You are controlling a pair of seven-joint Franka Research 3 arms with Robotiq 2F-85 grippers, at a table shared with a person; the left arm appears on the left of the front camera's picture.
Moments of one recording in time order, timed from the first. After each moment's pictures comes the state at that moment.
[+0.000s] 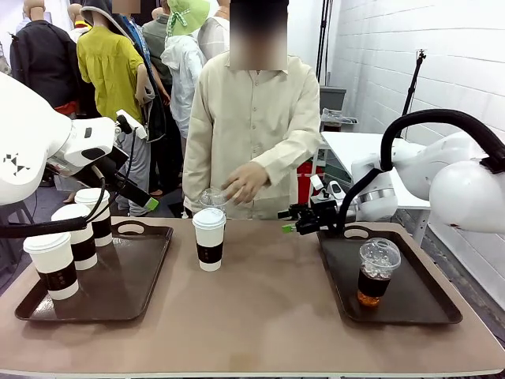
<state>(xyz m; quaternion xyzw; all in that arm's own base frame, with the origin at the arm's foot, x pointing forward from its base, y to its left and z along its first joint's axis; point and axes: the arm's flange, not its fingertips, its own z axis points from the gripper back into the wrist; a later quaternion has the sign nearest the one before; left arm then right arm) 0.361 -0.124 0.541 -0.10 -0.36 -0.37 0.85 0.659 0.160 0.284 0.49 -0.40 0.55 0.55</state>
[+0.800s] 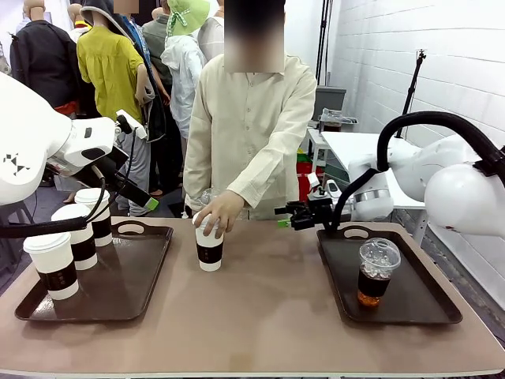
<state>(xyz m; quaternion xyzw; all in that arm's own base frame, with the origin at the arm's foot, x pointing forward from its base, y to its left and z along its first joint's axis) 0.361 -0.124 0.541 -0.10 -0.36 -0.37 0.85 0.669 0.157 0.283 0.49 -0.41 0.52 0.56</state>
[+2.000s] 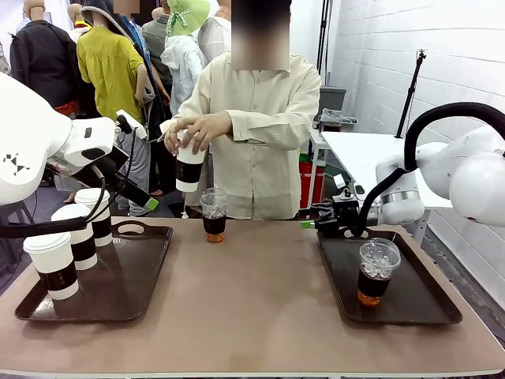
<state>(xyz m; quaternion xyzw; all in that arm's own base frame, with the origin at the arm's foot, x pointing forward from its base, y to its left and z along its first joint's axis) 0.361 -0.124 0.541 -0.10 -0.36 -0.37 0.85 0.647 0.092 0.287 0.48 -0.43 0.50 0.59</state>
